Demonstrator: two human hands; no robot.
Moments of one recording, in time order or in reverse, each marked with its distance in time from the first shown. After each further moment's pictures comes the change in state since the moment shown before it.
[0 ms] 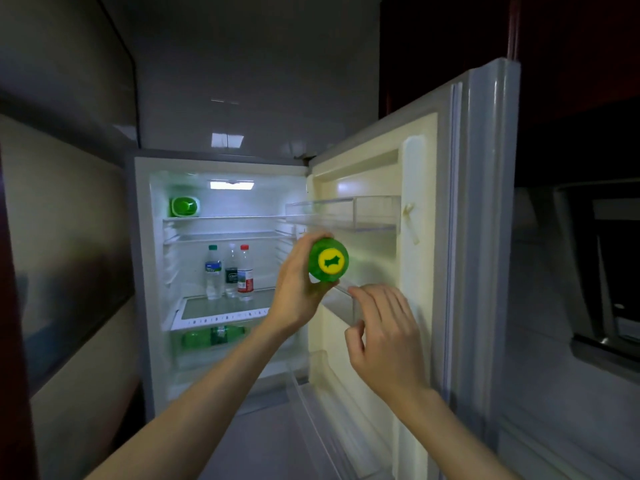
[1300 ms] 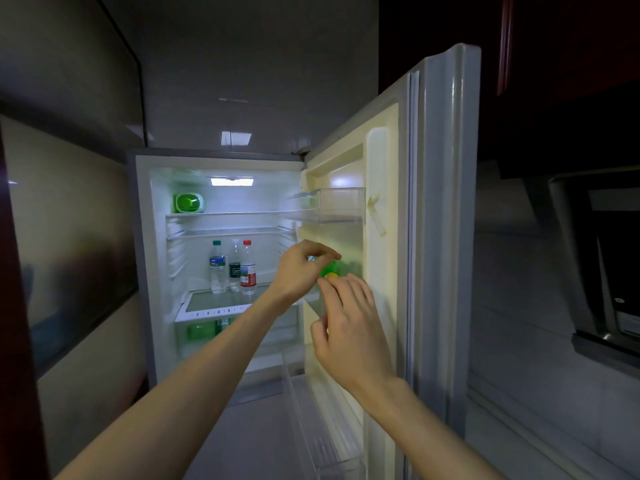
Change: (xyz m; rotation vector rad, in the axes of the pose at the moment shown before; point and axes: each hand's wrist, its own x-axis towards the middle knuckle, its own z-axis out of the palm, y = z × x) left_hand 0.018 0.016 0.023 -0.027 -0.172 -0.462; right_hand 0.003 -0.013 -0.005 0.041 -0.224 0.007
